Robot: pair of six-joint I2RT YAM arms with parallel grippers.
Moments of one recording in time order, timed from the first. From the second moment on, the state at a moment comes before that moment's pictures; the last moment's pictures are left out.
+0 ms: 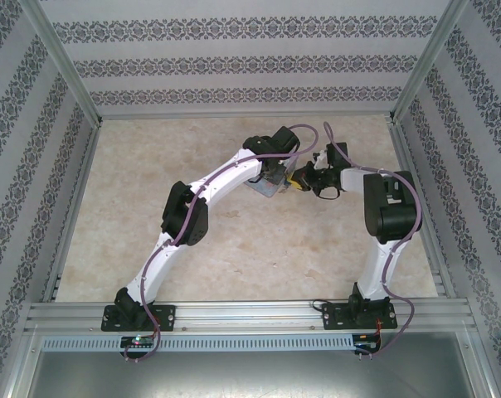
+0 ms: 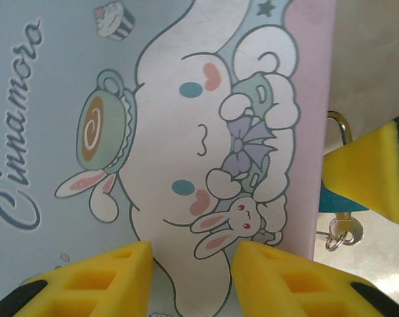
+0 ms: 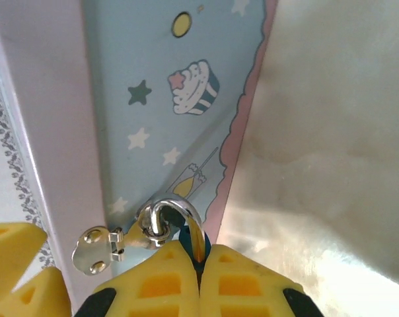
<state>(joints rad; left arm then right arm) -0.71 2.48 2.36 -1.05 -0.22 -0.13 0.06 1.98 1.13 -0.10 -0.77 0.79</state>
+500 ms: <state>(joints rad) -0.70 2.49 2.35 -0.98 -0.22 -0.13 -0.05 2.09 1.34 -0.16 -0.77 0.80</state>
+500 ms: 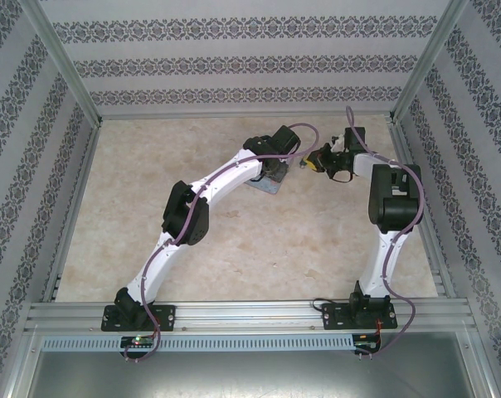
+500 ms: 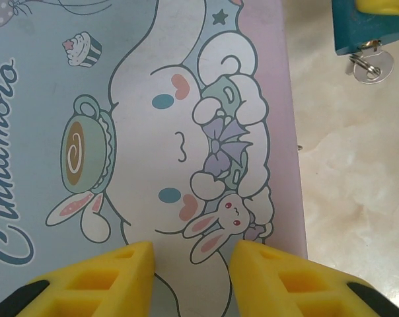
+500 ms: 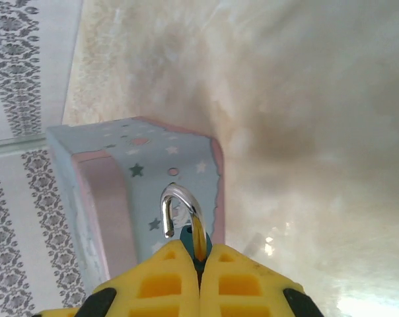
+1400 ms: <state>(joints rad) -0.68 2.34 2.20 -1.09 -0.10 -0.14 -0.04 1.61 0.75 -0.14 -0.61 0.79</state>
